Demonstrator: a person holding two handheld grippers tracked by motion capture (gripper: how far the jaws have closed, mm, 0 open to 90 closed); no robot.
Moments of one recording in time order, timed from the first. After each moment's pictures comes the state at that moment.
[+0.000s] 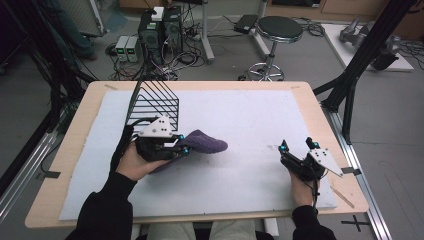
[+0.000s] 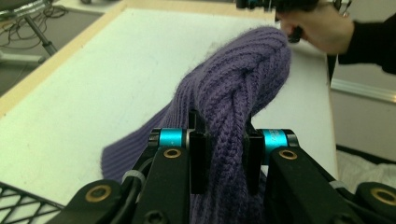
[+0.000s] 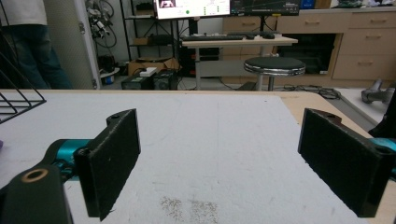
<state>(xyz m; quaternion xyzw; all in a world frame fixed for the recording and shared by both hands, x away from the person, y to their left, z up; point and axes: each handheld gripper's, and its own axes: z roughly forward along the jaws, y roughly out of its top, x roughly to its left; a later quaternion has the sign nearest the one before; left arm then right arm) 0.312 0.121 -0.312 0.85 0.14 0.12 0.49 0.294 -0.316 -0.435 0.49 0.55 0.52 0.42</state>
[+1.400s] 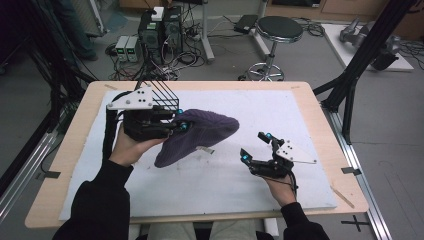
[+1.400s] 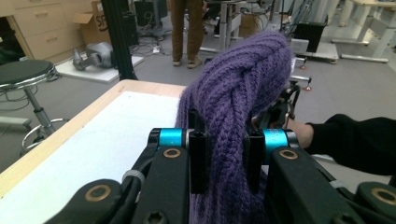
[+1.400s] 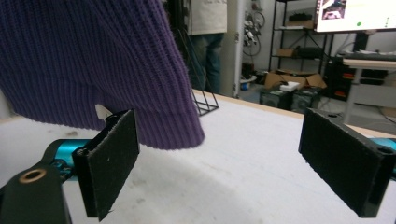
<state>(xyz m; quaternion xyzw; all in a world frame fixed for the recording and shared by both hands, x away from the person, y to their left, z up) 0.313 0.131 -0.247 0.78 0.11 0.10 0.61 0.302 -0.239 -0.415 0.29 0.66 0.65 0.25</state>
